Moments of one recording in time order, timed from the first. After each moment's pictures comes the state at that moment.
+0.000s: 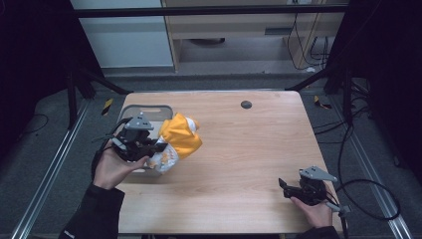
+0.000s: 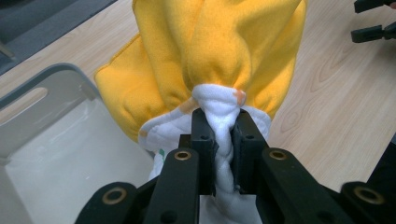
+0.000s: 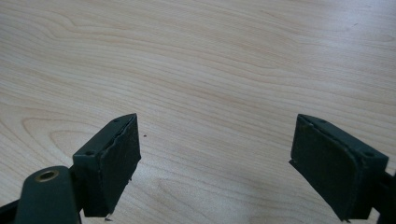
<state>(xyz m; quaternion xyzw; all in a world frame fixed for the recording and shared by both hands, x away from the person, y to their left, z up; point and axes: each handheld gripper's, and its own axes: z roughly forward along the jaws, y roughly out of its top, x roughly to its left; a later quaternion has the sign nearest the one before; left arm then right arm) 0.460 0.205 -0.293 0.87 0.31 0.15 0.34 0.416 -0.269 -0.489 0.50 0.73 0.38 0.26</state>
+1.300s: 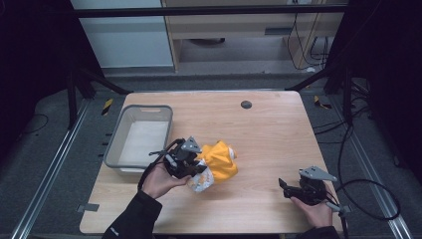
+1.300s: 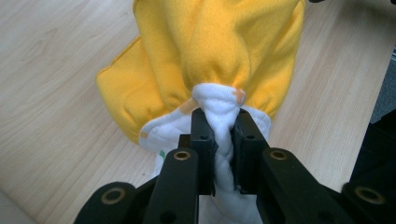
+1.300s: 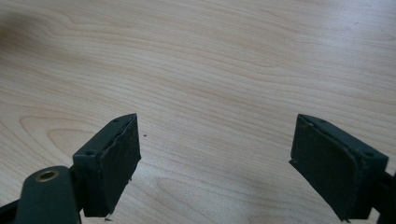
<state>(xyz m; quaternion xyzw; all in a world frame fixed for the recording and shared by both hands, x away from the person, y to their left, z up) 0.467 0.114 -0.374 0.92 0.24 0.07 0.31 0.416 -0.269 -0.490 0.50 0.73 0.38 0.26</state>
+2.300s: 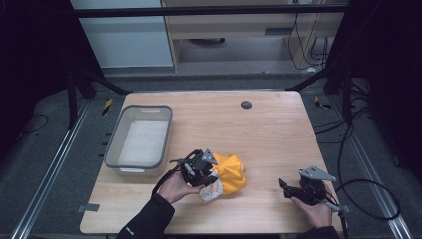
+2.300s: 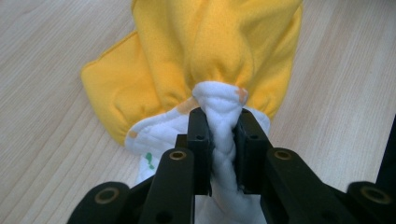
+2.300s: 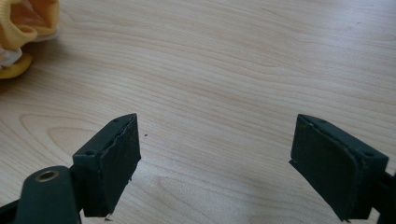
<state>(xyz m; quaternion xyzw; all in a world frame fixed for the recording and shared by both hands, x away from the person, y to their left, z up) 0.468 0.079 -0.421 0.93 0.22 0.06 0.28 0.416 -0.269 -0.490 0.50 0.74 0.37 0.26</state>
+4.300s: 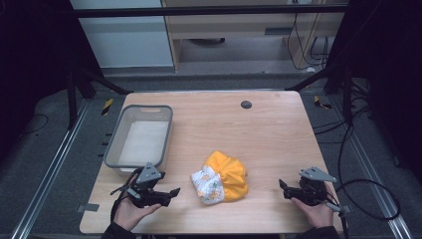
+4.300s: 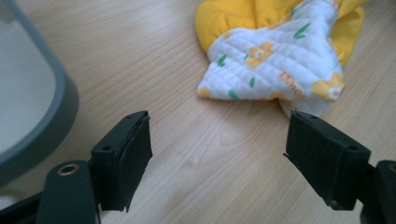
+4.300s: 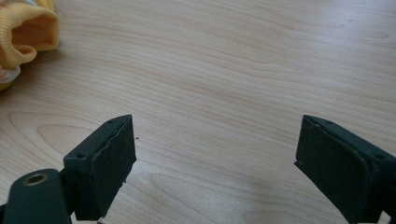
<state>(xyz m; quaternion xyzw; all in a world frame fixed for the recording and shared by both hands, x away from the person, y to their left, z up) 0.412 0.220 -0.439 0.84 0.35 0.14 0.39 0.415 -0.270 -0.493 0.50 0.73 0.37 0.27</state>
